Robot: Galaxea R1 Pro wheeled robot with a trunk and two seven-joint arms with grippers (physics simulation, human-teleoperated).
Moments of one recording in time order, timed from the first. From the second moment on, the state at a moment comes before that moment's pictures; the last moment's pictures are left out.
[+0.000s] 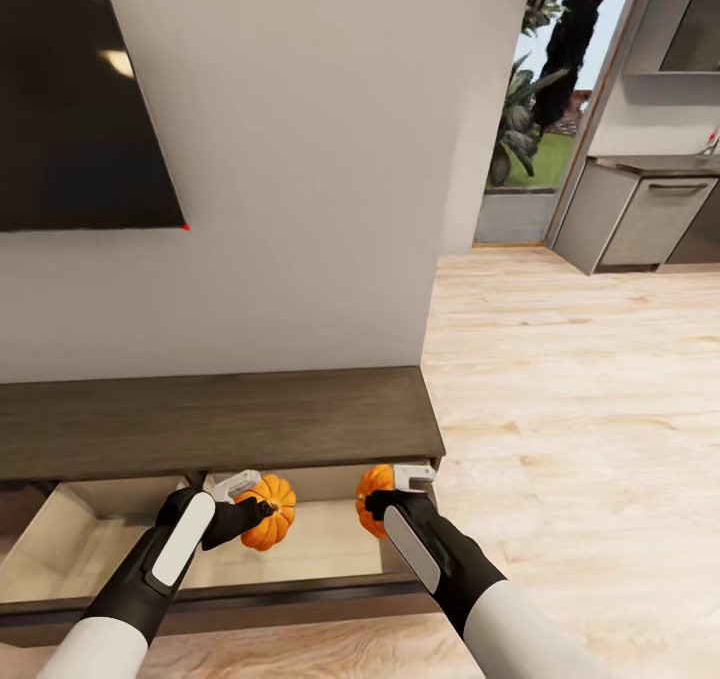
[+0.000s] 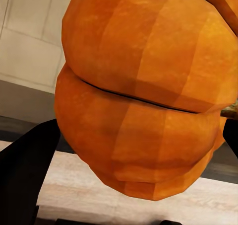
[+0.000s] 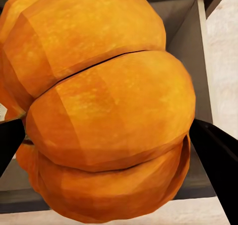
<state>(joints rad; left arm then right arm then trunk) -0.52 0.07 -0.08 -1.01 0.77 0.85 0.43 -0.65 0.17 0.50 -0.77 -0.58 0.51 -0.55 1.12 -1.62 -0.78</state>
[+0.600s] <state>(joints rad) -0.52 0.07 -0.08 -1.01 0.78 0.85 0.43 -0.65 0.17 0.50 -0.77 -0.59 0.46 -0.52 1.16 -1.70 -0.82</state>
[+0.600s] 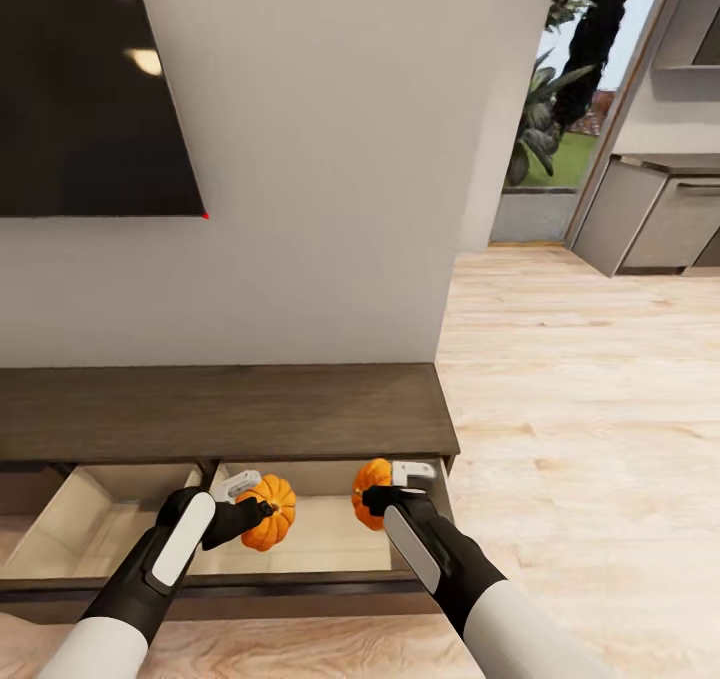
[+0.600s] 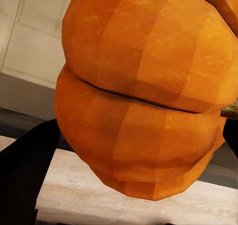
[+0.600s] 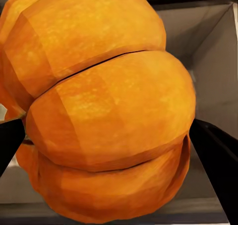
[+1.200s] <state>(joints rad) -0.52 0.07 -0.08 -1.01 0.77 0.85 0.43 -0.65 0.17 0.50 -0.77 -0.58 0.46 -0.49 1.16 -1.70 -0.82</state>
